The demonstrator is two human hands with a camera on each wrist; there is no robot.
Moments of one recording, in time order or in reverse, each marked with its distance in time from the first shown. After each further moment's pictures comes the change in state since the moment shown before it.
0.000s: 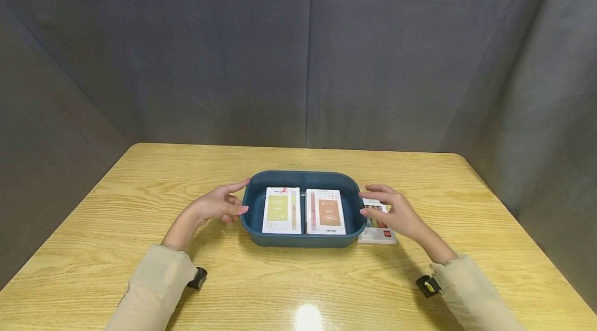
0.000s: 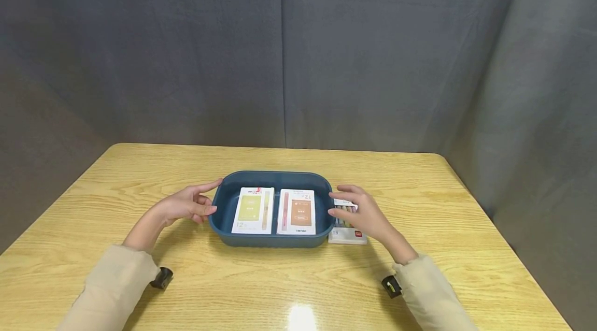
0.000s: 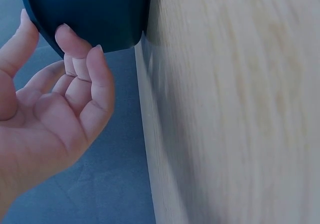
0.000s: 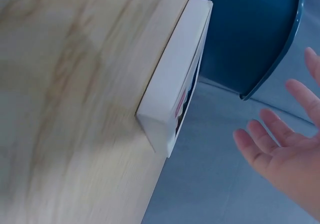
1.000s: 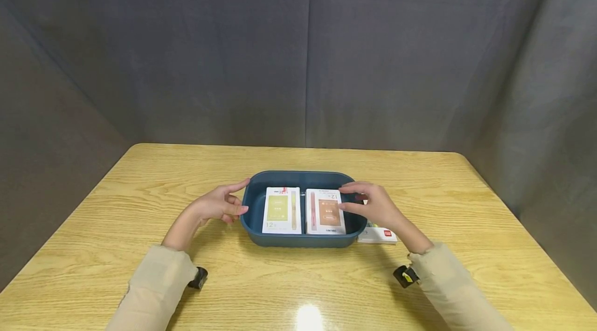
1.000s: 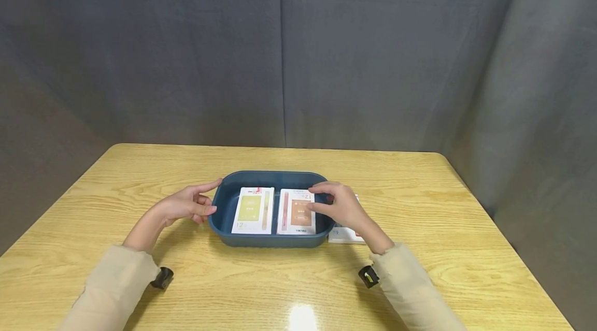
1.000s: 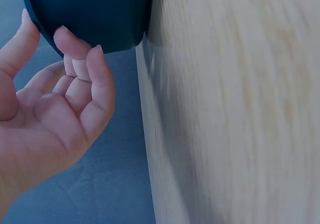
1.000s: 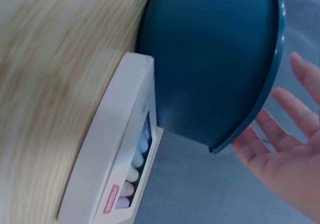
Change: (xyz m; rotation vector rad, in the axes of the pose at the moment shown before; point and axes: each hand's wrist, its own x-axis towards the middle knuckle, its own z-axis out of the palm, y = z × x) left_hand 0.000 0.001 0.000 0.006 0.007 0.001; right_hand 0.029 -0.025 0.022 0.038 -0.045 0.056
